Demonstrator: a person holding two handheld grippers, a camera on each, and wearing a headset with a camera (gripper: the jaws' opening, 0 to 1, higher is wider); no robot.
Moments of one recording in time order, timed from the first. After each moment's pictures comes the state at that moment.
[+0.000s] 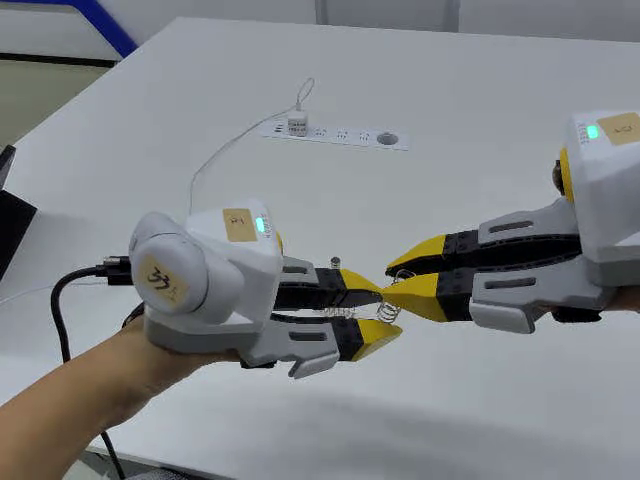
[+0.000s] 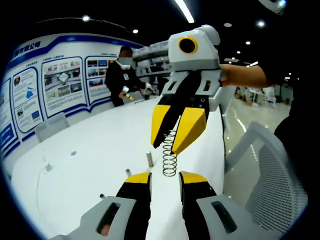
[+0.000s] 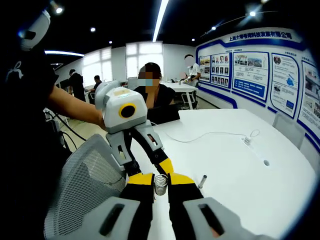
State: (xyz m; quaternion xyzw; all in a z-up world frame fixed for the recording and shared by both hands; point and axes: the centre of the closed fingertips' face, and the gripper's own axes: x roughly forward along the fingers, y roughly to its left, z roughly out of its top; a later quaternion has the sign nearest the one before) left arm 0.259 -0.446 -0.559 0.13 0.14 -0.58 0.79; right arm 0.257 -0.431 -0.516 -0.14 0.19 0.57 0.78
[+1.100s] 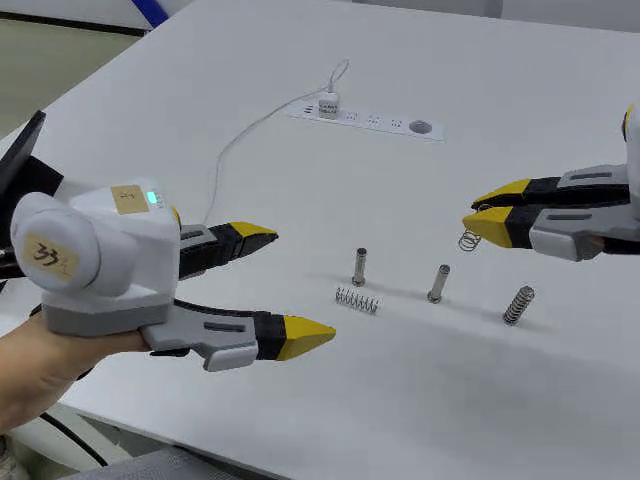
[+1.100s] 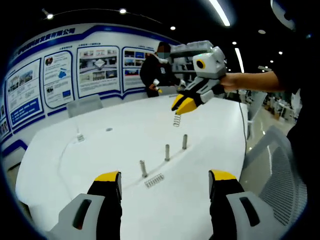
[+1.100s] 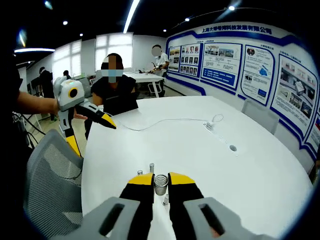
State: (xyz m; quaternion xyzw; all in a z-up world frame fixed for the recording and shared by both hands) left arm 0.289 -0.354 -0.568 0.08 0.18 -0.47 0.86; right arm 0.366 -0.492 -0.545 -0.16 0.23 0.44 0.85
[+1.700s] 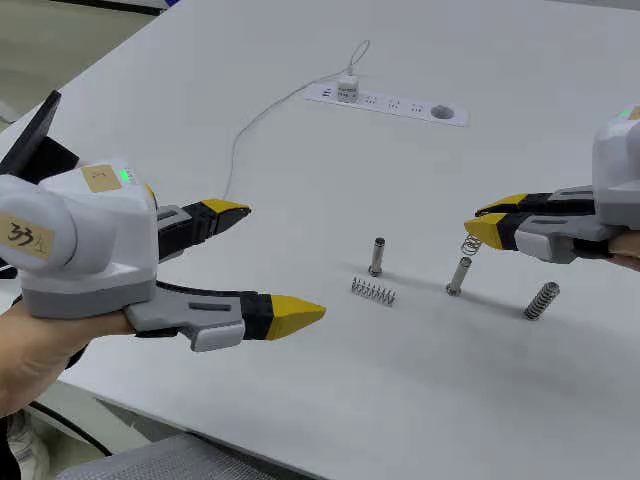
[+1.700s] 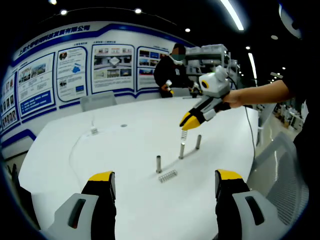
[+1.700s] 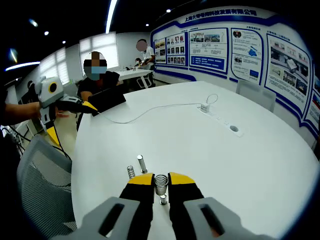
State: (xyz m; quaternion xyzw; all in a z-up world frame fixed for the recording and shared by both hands) left arm 0.302 -0.325 -0.567 0.06 0.18 -0.42 0.89; right arm 0.387 -0.488 -0.598 -0.12 0.28 0.41 0.86
